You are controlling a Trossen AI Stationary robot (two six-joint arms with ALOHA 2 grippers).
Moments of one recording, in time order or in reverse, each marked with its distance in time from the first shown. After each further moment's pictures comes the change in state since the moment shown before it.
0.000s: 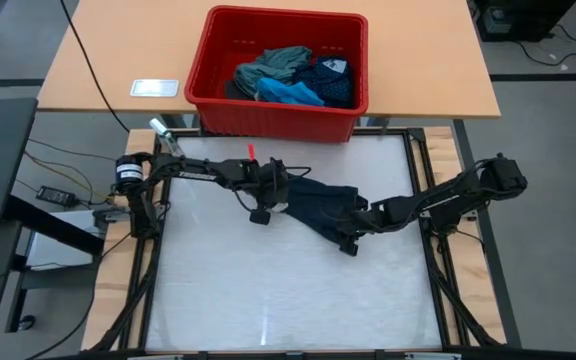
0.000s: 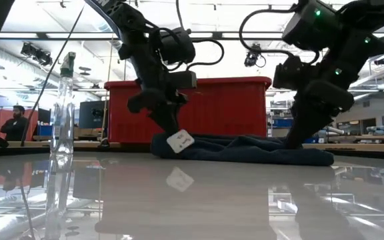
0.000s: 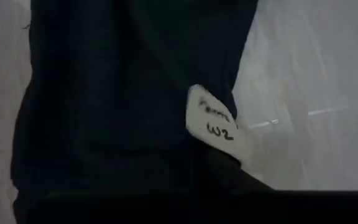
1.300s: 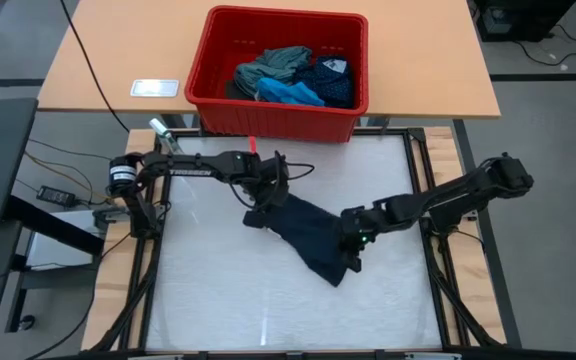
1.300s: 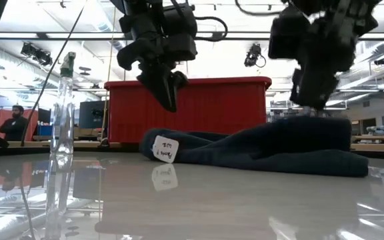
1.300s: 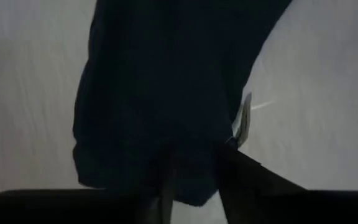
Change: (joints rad) left arm -0.028 -0.054 0.183 -0.338 0.180 -0.060; right arm 0.046 -0.066 0.130 0.018 -0.491 0.219
